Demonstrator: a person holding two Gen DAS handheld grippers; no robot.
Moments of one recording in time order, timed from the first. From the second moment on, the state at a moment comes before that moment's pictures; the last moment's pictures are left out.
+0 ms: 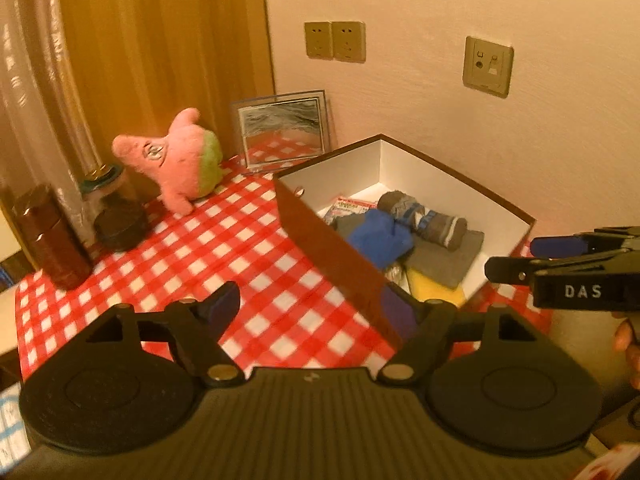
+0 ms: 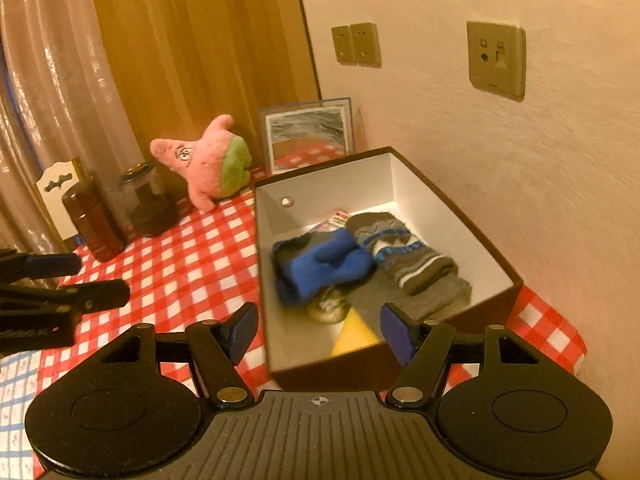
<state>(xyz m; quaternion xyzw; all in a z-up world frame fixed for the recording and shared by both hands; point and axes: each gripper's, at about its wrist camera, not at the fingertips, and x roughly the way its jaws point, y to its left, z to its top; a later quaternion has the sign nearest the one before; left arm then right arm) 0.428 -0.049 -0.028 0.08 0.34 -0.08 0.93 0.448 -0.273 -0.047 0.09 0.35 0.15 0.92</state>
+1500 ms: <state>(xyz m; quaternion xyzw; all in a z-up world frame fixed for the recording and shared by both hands) 0.015 0.066 -0.021 -0.01 0.39 0.01 0.92 0.061 -0.145 -0.022 0.09 0.39 0.22 0.89</state>
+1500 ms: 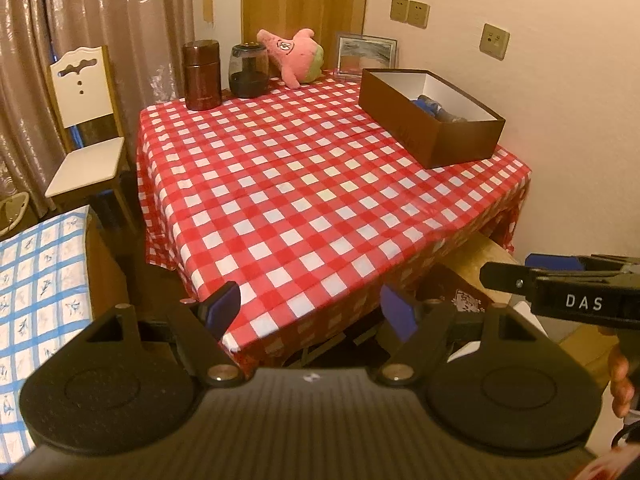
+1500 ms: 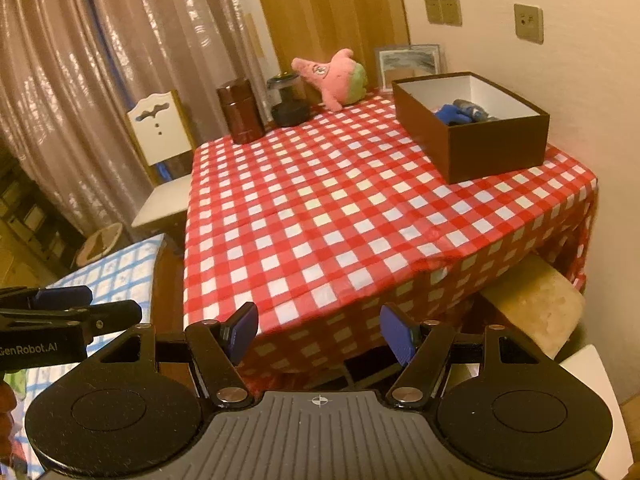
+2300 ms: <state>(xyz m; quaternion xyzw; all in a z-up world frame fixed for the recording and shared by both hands) -0.062 0.011 -0.024 -0.03 0.39 0.05 0.92 -0.004 -0.193 -0.022 0.06 0.41 0.26 0.87</state>
